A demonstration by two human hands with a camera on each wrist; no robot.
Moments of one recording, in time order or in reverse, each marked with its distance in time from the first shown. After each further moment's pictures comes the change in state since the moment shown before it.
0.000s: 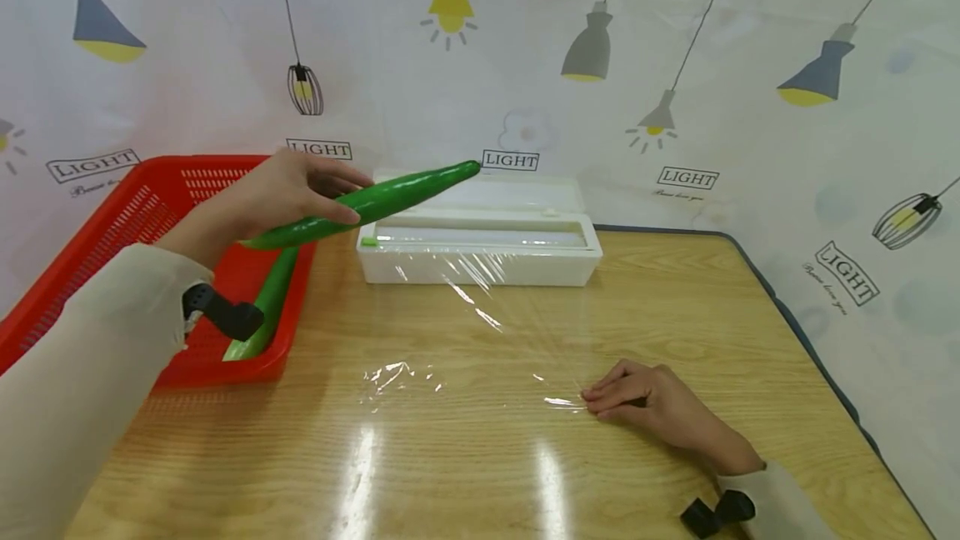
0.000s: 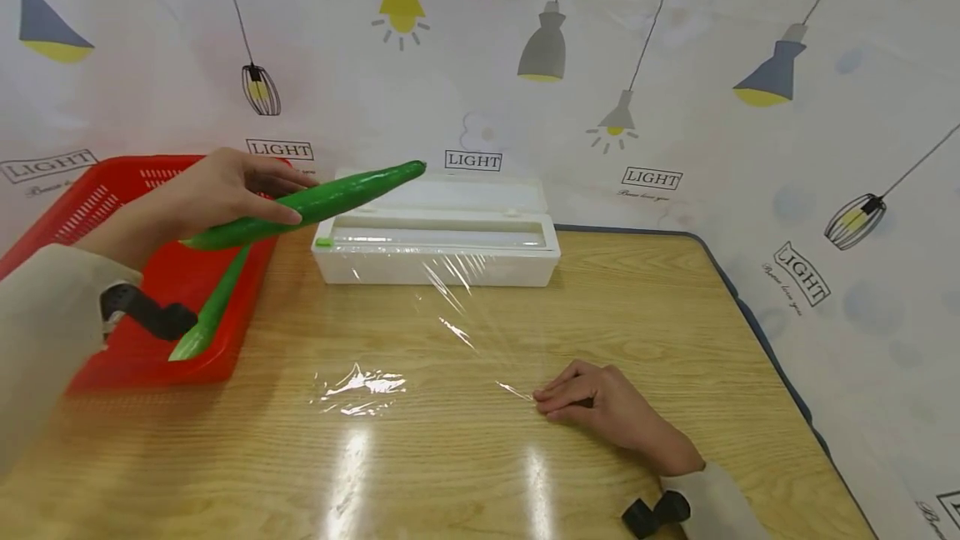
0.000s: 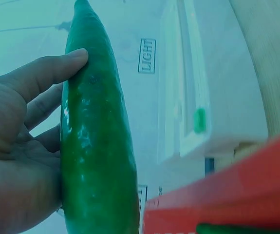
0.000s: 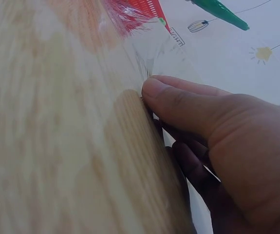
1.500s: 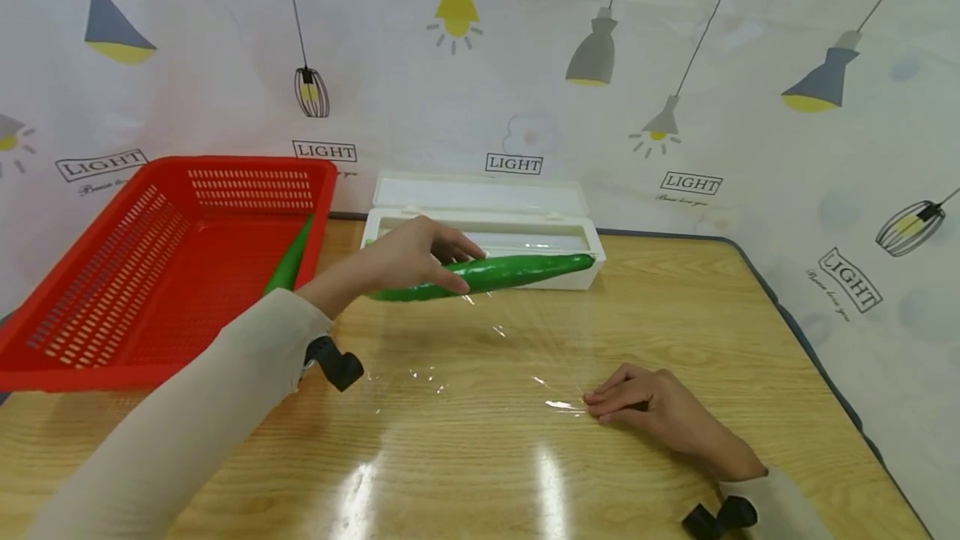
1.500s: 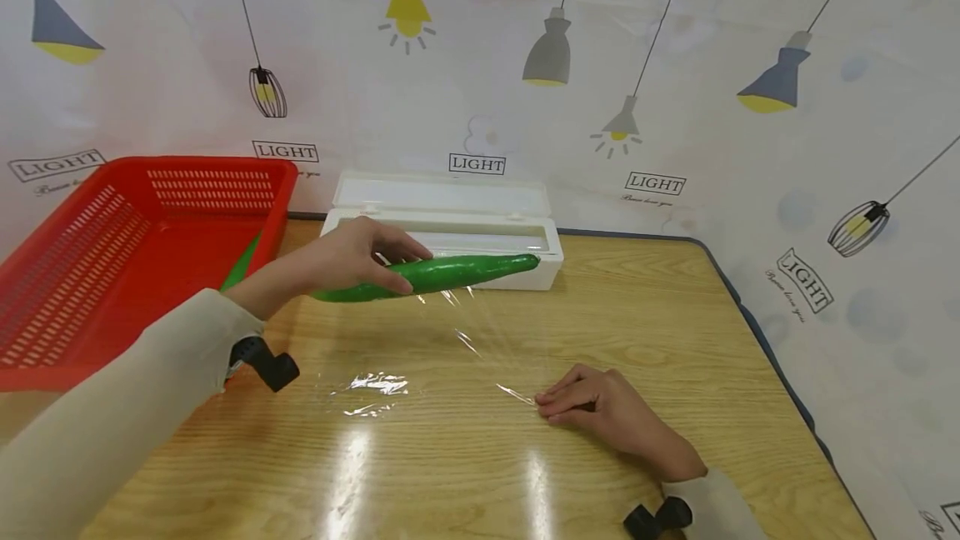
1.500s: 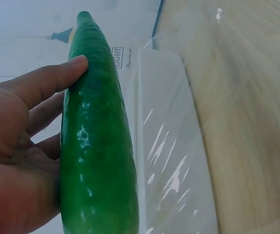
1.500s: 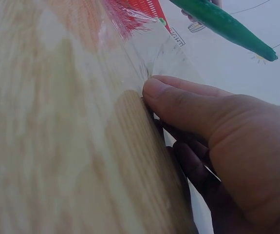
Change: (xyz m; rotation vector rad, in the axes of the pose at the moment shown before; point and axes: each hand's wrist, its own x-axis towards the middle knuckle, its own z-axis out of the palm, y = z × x) left_hand 0.025 0.040 0.111 -0.079 -0.209 0.168; right_hand -0.004 0.014 0.000 0.017 -0.030 0.018
